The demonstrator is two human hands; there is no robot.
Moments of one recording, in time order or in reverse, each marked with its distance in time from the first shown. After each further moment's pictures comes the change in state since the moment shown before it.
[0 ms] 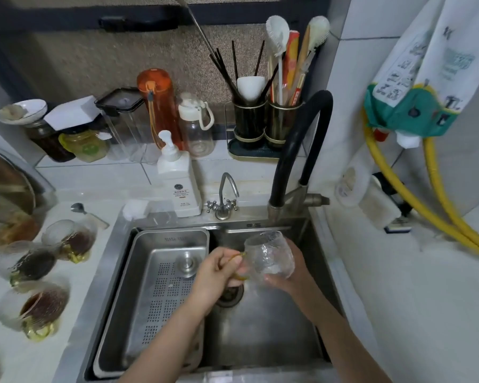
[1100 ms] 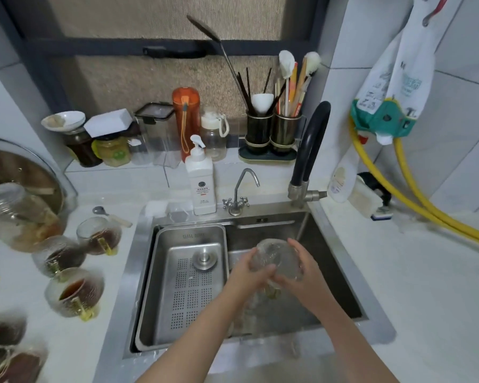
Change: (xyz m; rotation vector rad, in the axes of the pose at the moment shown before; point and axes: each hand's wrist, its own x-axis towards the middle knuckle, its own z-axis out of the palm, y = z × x) left_hand -0.076 -0.006 -0.027 0.142 -0.197 -0.125; right_hand -0.085 -0.037 0.084 -0.393 0.278 -0.020
